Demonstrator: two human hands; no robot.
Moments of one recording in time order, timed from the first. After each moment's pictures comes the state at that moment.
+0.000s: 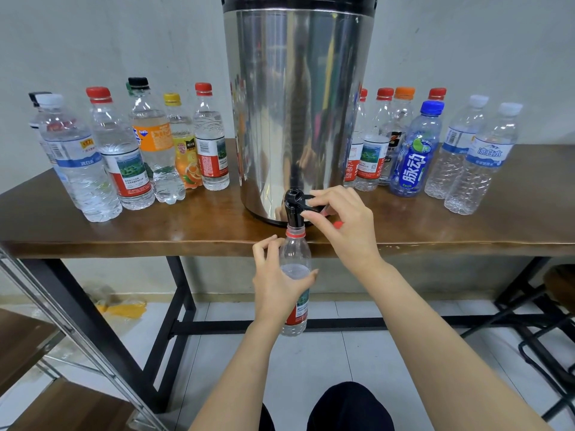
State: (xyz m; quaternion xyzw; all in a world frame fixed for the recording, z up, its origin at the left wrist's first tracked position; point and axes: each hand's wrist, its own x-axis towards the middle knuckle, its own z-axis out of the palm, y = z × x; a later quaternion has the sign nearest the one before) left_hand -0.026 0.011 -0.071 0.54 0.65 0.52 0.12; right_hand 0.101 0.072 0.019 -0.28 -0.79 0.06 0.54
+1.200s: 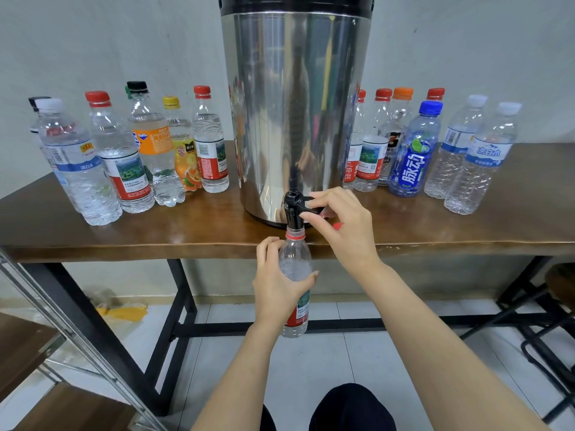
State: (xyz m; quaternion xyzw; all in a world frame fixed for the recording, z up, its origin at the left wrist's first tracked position) left_hand -0.029 0.014 -0.072 0.55 0.64 0.52 0.11; right_hand 0.100 0.074 0.017 -0.28 -0.79 0.08 0.54
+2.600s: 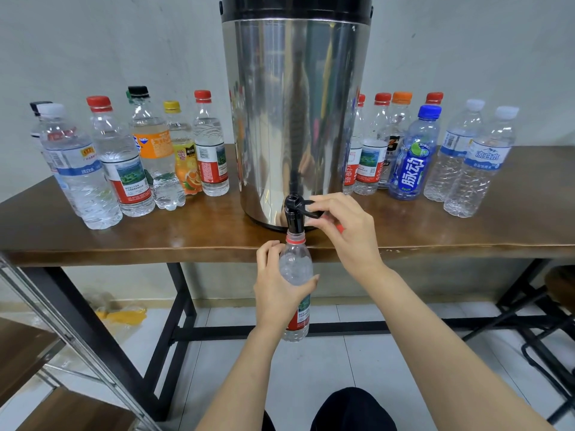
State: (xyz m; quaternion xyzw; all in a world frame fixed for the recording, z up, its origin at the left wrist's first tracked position) left_hand -0.028 0.013 -0.071 0.55 0.64 0.52 0.13; right_hand 0.105 0.071 0.019 -0.27 -0.80 0.09 0.53
